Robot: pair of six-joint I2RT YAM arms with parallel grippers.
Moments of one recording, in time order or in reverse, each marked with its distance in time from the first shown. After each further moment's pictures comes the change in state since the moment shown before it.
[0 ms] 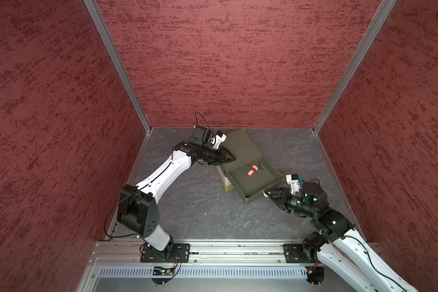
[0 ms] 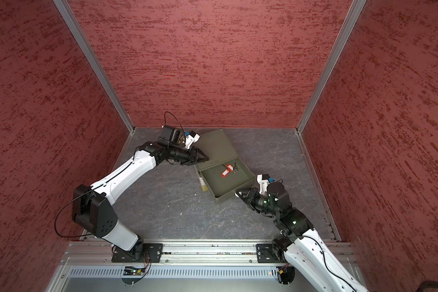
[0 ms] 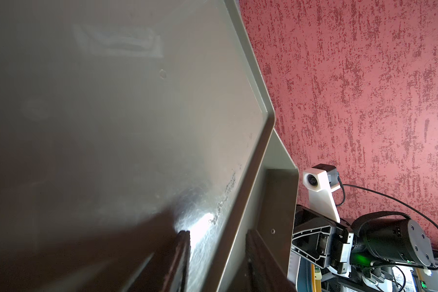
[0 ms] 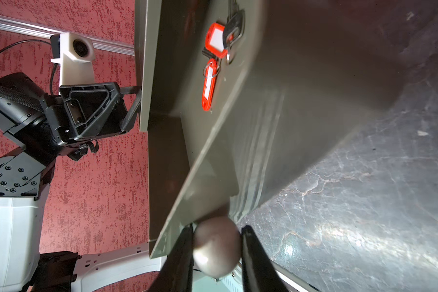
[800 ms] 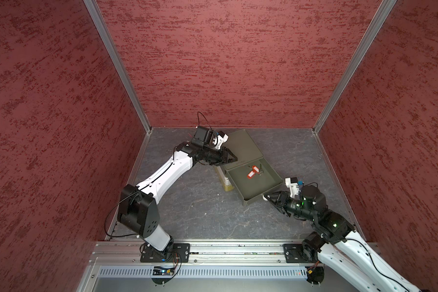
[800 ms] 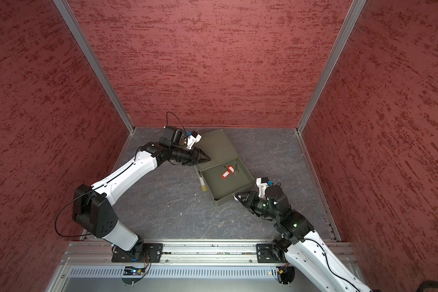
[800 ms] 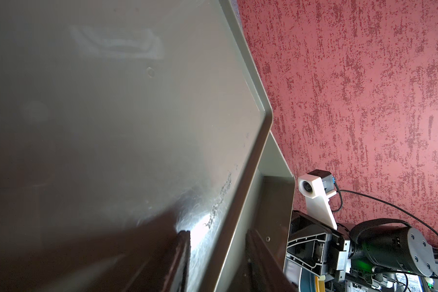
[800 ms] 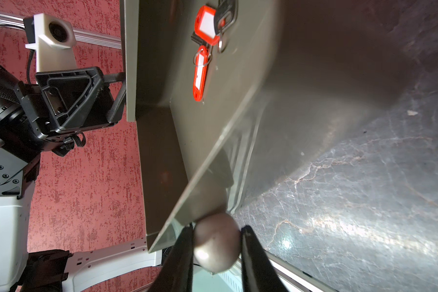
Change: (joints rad) left arm -0.021 0.000 -0.003 0.016 -0.016 -0.006; right arm 0.079 -0.034 -0.016 -0.030 0.051 0.030
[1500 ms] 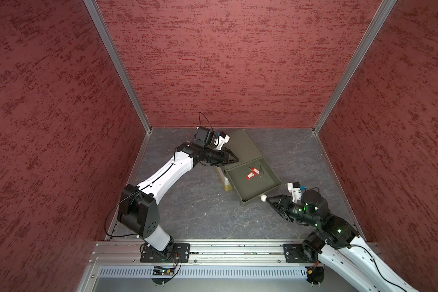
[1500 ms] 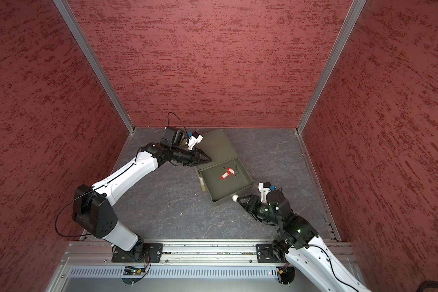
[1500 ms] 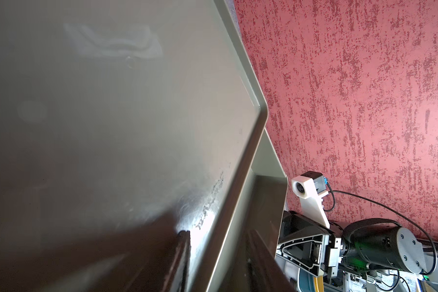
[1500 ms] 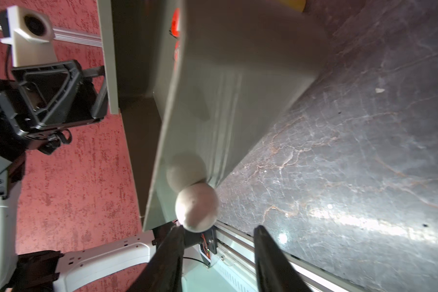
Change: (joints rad) left arm -0.010 -0.001 -0.006 0.007 0.010 0.000; right arm 0.033 -0.066 -0.017 -0.113 0.040 0.018
